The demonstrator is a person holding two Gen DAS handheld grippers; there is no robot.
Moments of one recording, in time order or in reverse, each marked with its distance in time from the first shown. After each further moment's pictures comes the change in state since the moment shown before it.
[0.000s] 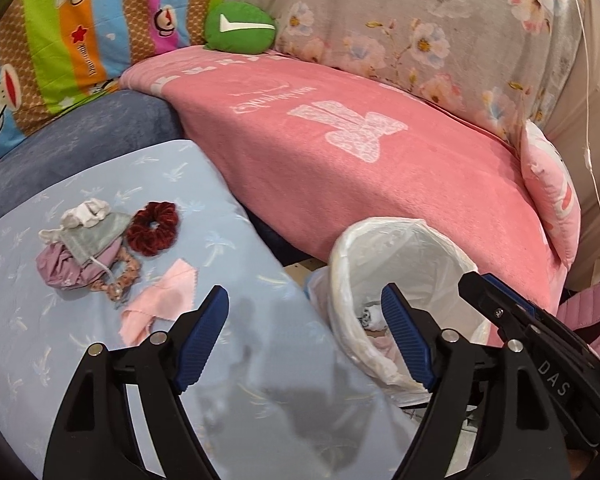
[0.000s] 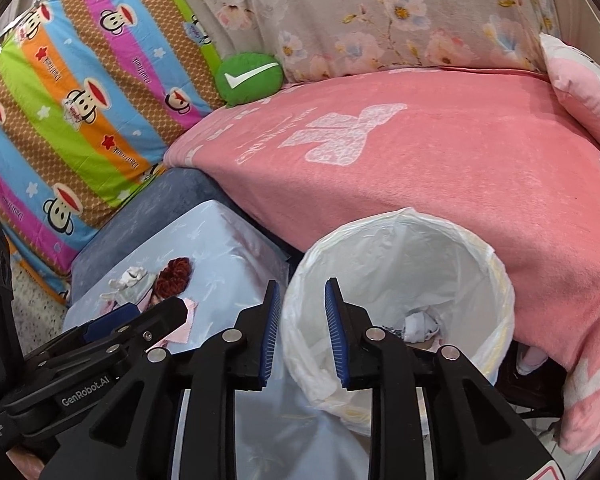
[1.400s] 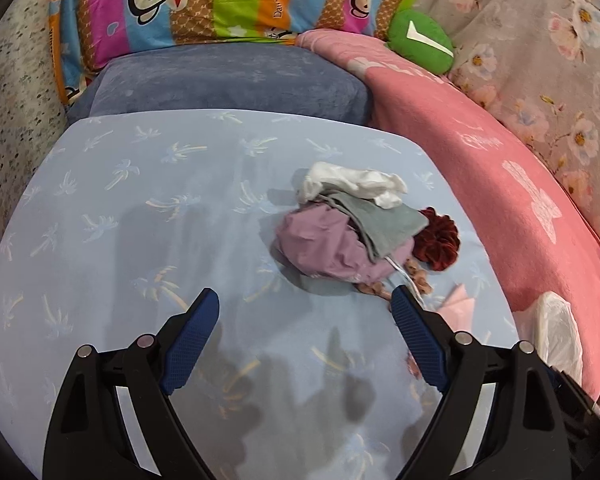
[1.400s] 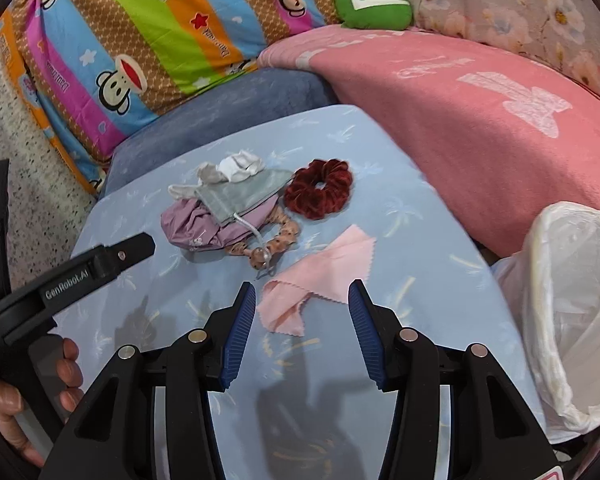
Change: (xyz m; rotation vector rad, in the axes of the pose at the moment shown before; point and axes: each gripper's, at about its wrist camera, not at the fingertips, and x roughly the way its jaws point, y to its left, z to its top) left arm -0.015 0.244 -0.032 -0.388 -0.002 0.257; right arm 0.120 0.199 -0.067 -0.294 0.246 0.131
